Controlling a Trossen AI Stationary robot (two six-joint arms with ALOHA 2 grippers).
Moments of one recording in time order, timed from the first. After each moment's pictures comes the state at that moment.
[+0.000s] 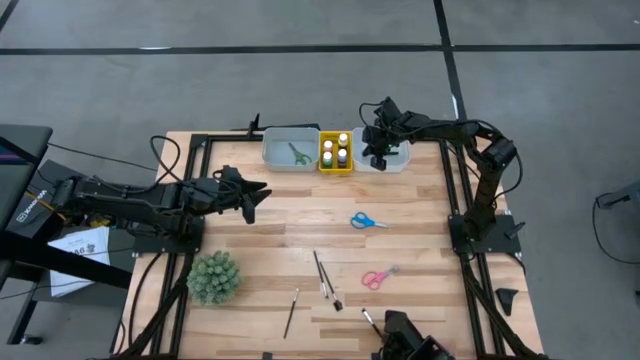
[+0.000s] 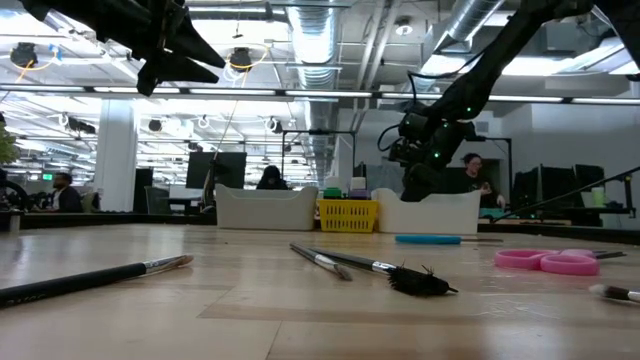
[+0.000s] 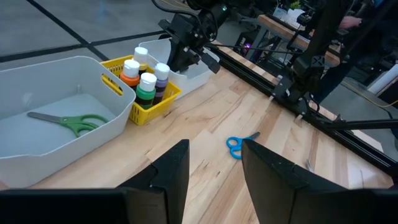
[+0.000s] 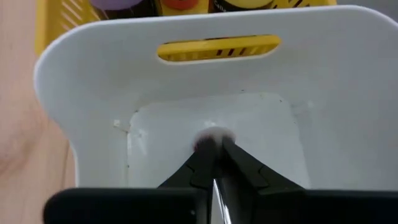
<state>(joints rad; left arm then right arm) -0.04 0.75 0.53 -0.10 -0.48 -0.53 -0.86 1.87 1.13 -0.32 -0.34 -0.66</state>
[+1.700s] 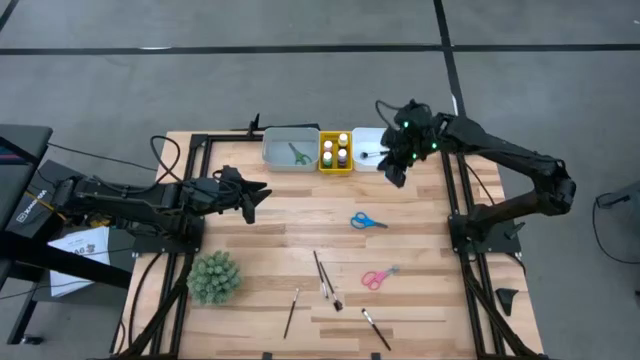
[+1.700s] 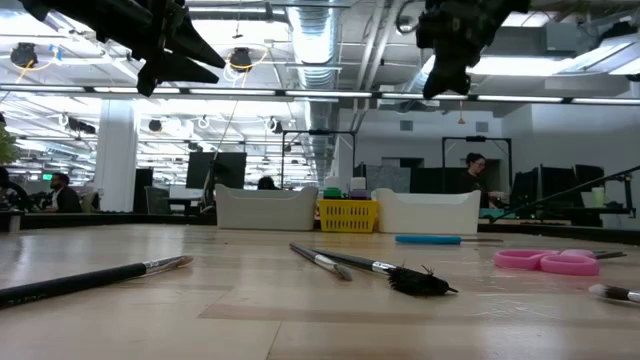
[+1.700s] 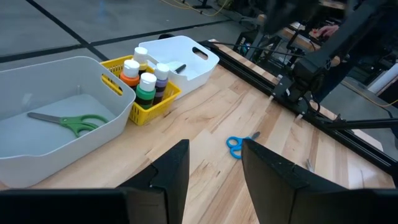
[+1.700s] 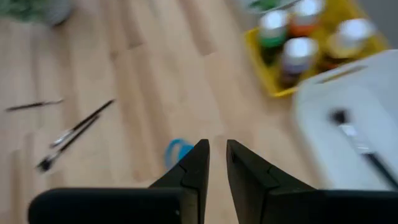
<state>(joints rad) -0.04 0.75 0.53 -0.10 -0.48 -0.53 -0.52 1.30 1.25 -0.91 -0.29 -0.05</state>
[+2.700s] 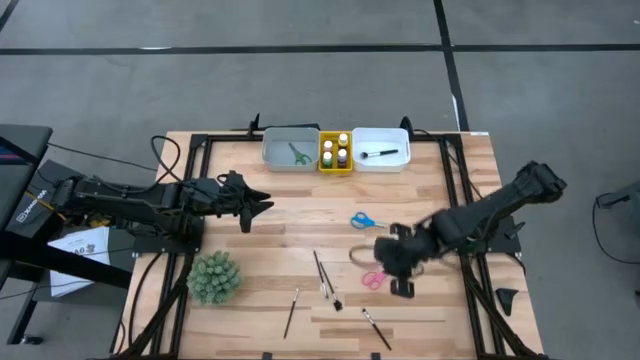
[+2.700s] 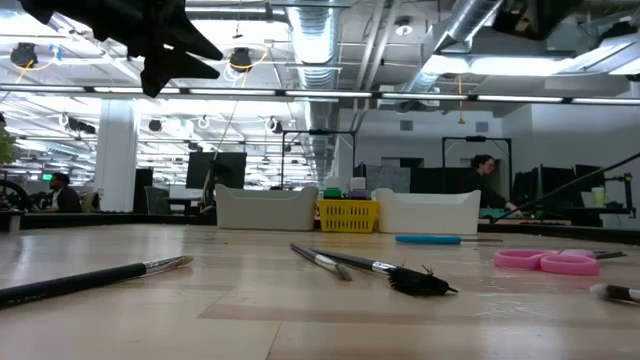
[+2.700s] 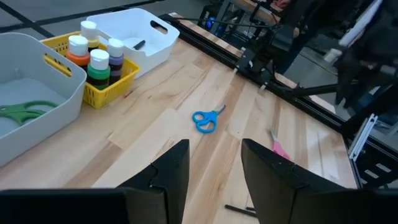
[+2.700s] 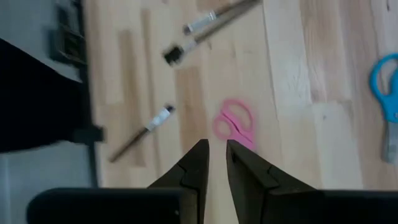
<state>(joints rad) -0.04 0.75 0.53 -0.11 -0.29 -0.50 0.47 1.44 1.25 -0.95 0.03 0.60</state>
